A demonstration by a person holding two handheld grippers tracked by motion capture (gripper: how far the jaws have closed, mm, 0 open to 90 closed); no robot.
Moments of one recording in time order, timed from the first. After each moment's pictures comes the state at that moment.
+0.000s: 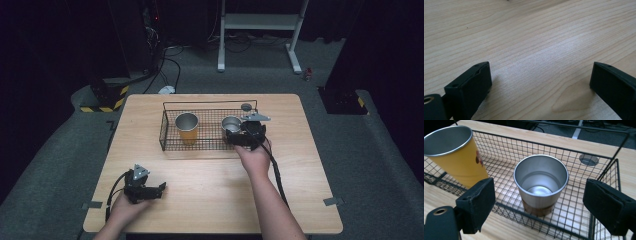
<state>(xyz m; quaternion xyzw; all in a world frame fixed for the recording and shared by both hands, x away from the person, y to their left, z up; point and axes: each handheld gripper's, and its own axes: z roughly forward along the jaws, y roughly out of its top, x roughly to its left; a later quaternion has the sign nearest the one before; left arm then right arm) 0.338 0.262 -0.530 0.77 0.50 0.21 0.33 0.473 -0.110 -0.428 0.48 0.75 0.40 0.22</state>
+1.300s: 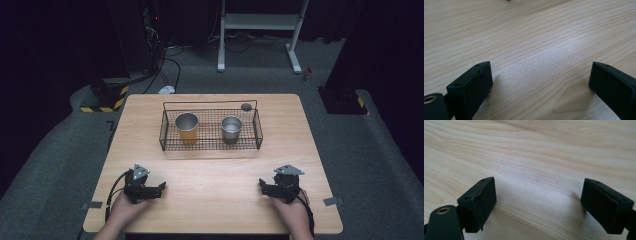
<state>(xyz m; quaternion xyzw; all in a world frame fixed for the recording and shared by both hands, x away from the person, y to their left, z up) 0.338 0.263 -0.530 0.77 0.50 0.21 0.33 0.363 -0.218 -0.524 0.50 0.78 0.32 0.21</state>
